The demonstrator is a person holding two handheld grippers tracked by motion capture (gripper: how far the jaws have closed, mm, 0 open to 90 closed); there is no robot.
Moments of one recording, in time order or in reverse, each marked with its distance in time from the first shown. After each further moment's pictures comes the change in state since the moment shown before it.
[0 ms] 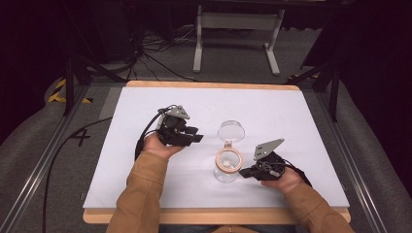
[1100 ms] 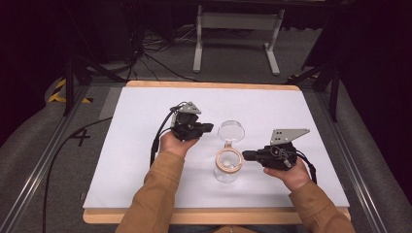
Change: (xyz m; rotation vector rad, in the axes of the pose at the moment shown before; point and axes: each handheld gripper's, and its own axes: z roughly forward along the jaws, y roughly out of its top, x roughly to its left) left arm -0.002 0.016 0.040 -0.123 0.016 -0.063; right arm 0.007 0.026 -0.050 -0.321 -0.065 0.051
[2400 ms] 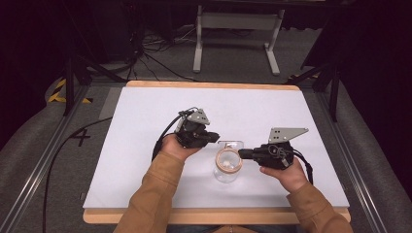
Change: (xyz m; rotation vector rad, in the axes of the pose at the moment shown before) left arm -0.024 0.005 -0.011 0.109 -0.078 0.197; right arm 0.005 0.006 0.005 -0.045 0.028 0.011
